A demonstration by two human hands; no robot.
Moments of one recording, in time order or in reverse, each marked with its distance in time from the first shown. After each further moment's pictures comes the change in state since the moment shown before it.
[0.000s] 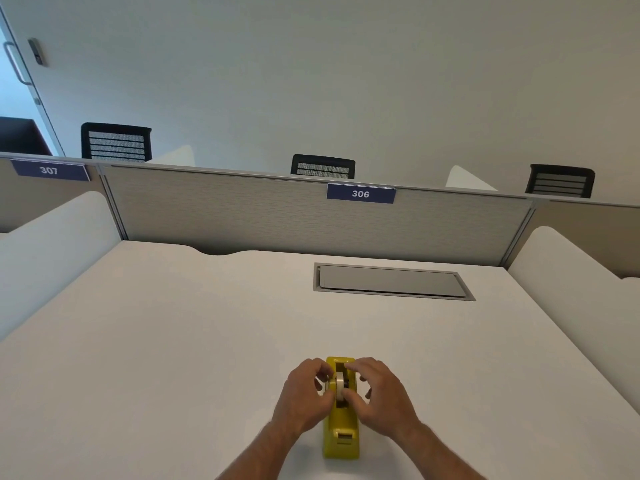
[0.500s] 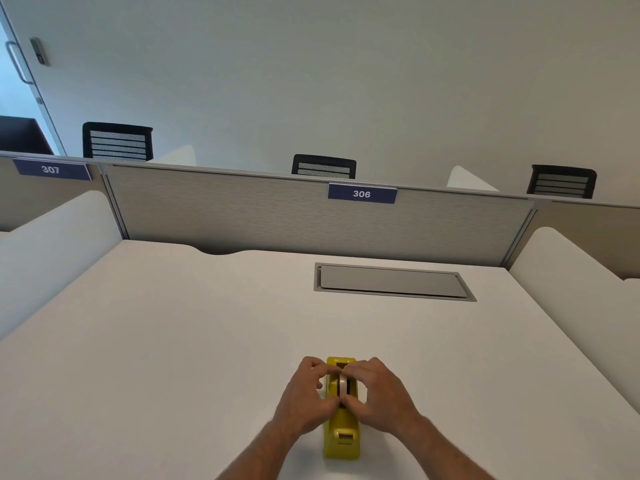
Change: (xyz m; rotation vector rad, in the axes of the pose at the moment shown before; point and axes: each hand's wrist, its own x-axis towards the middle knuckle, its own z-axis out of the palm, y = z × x) left_hand -0.002 0.003 -0.003 -0.030 -0.110 -0.023; right_hand 0.007 -0.002 -0.004 -0.129 -0.089 -0.109
